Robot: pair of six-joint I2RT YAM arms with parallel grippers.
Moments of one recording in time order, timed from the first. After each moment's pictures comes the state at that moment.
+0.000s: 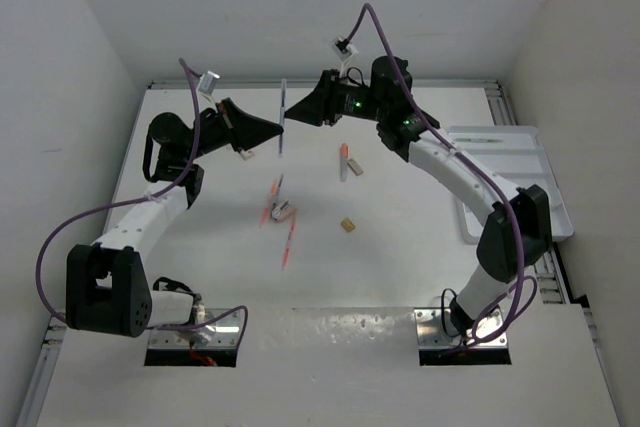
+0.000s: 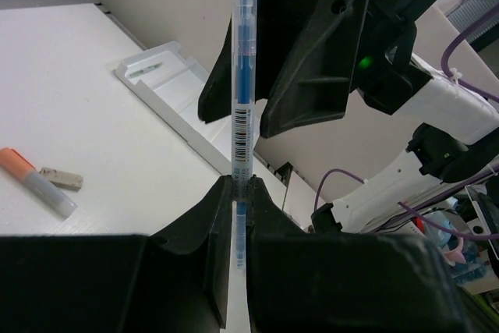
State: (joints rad) left arm -0.11 1.29 0.85 0.77 1.00 -0.97; right arm 0.53 1.68 1.46 0.18 -0.71 0.63
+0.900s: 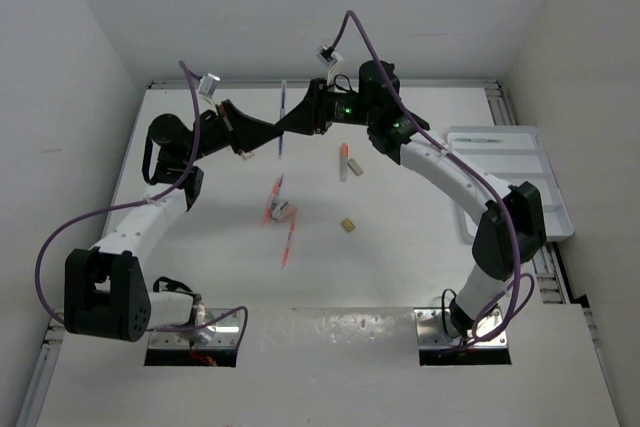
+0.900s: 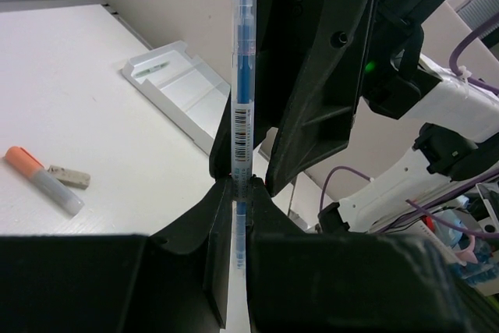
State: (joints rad) left arm -0.11 1.27 0.84 0.73 0.99 -0.93; right arm 0.58 1.71 1.47 0.16 -0.75 0.62
